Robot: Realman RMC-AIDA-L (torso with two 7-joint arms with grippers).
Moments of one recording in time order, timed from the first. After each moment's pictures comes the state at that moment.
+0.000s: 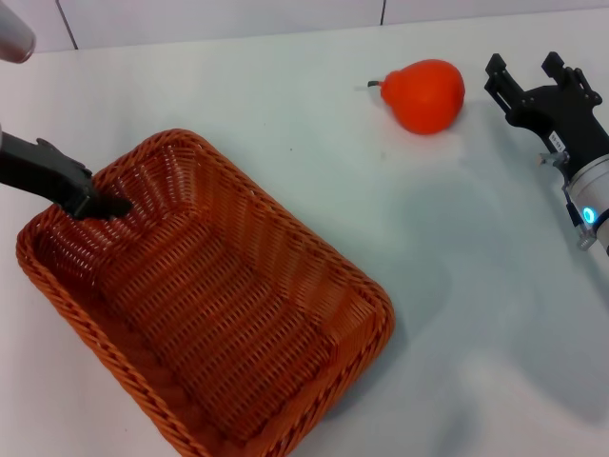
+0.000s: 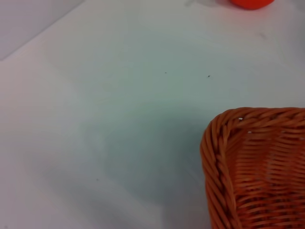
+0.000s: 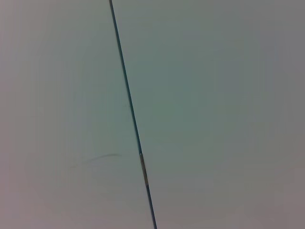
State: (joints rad) left arm -0.72 -2.05 0.92 0.98 2.62 1.45 -2.00; right arm 0.44 2.10 1.08 0.23 -2.53 -1.01 -2.83
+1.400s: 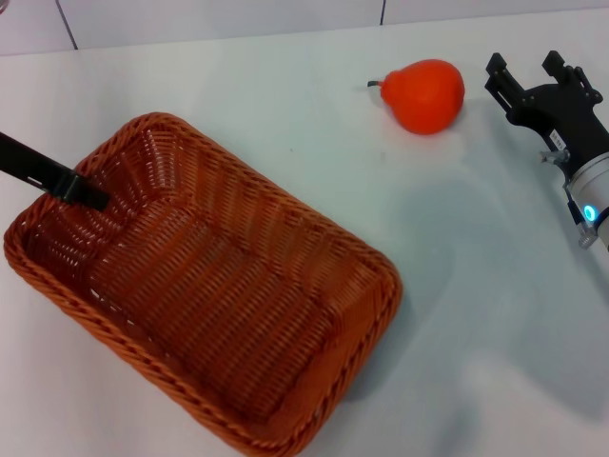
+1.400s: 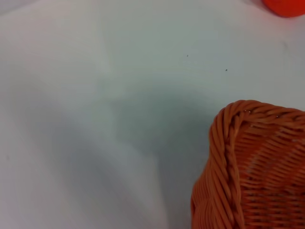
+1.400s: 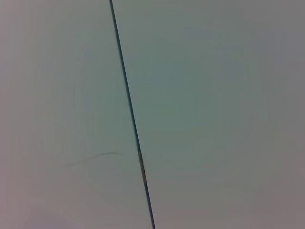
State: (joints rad) left arm -0.81 -2.02 0.84 0.99 2.72 1.62 -2.29; right arm 0.45 2.10 1.08 0.22 -2.53 -1.00 -2.83
